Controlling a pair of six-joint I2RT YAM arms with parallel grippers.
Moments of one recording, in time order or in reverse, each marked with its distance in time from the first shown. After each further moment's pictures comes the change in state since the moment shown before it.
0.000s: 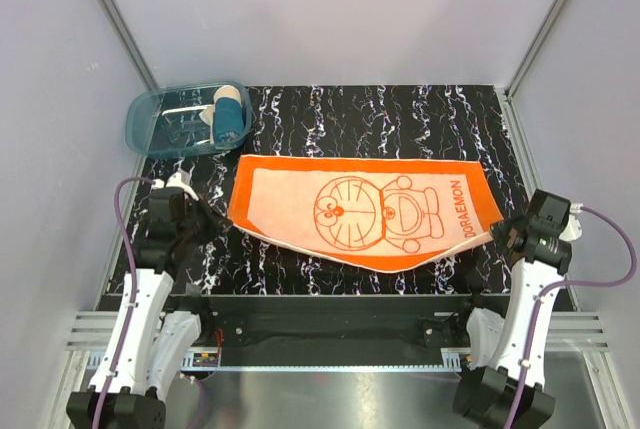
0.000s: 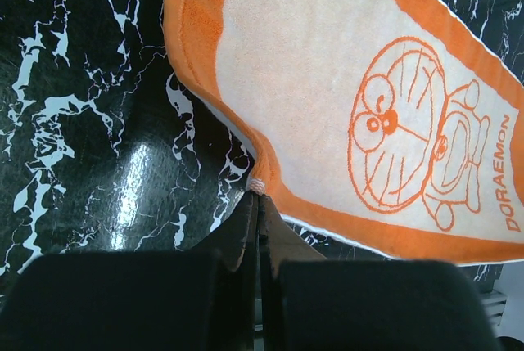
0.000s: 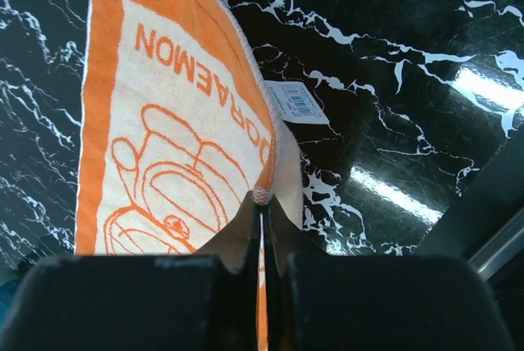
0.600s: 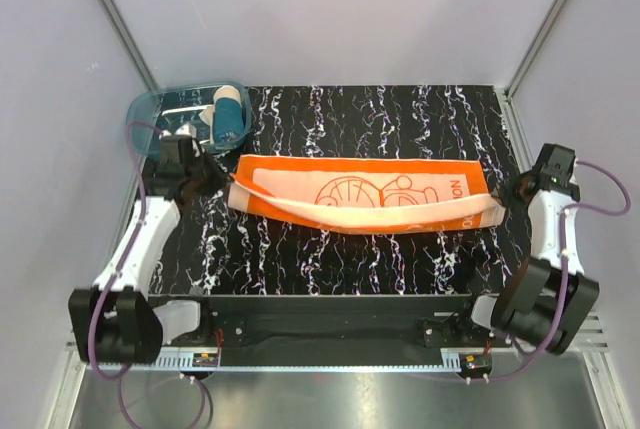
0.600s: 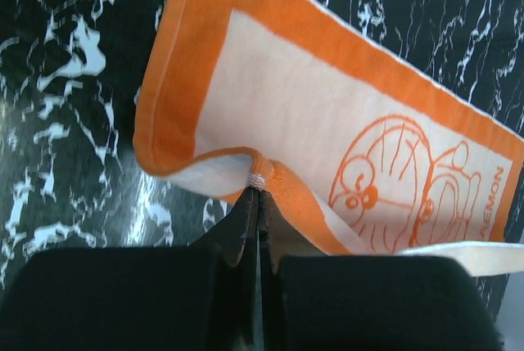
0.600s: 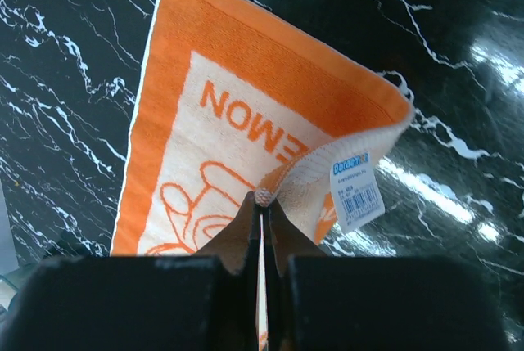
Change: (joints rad) left arm 0.004 0.451 0.257 0.185 -0.030 0.030; right arm 0.000 0.518 0.185 0.278 -0.111 -0.039
